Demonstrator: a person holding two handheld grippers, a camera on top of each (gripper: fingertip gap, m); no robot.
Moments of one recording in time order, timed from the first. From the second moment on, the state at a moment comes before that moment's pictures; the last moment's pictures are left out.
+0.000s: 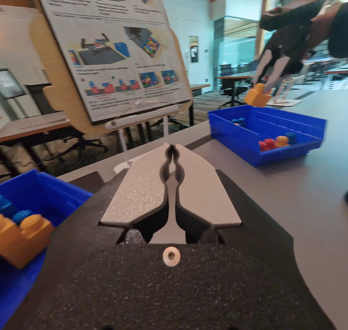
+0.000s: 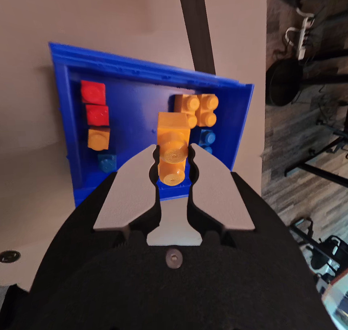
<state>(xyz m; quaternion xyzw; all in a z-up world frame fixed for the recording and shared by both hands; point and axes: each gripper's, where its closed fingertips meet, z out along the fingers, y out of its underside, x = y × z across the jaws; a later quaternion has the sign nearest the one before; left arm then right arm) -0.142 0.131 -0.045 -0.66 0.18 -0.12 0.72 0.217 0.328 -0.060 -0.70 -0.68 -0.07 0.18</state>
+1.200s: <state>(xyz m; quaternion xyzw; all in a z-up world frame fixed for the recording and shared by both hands) -0.194 0.155 -0.071 -0.71 0.09 -0.04 0.70 0.266 0.404 -0.195 -0.76 -0.65 -0.08 -0.02</state>
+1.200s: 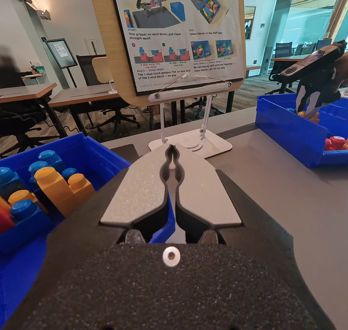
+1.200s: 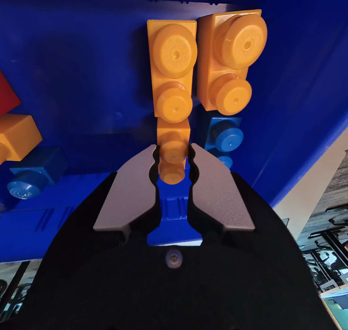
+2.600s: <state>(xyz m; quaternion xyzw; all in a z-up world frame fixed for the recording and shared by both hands) -0.179 0.144 -0.055 -0.69 0.11 -0.07 0.71 0.154 0.320 -0.025 -0.69 -0.65 -0.04 0.31</state>
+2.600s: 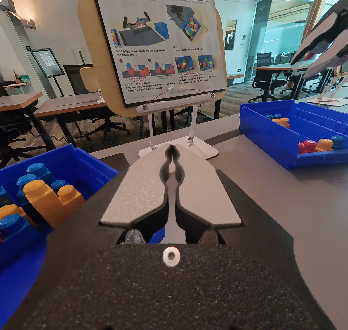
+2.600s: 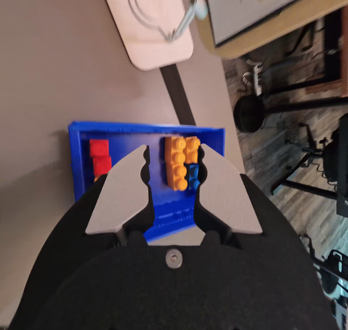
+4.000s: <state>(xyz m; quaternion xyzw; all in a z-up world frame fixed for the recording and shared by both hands) -0.180 0.148 -0.069 -0.70 0.11 -0.07 0.70 -0.009 0.204 -0.117 -0.68 -0.29 0.21 0.64</state>
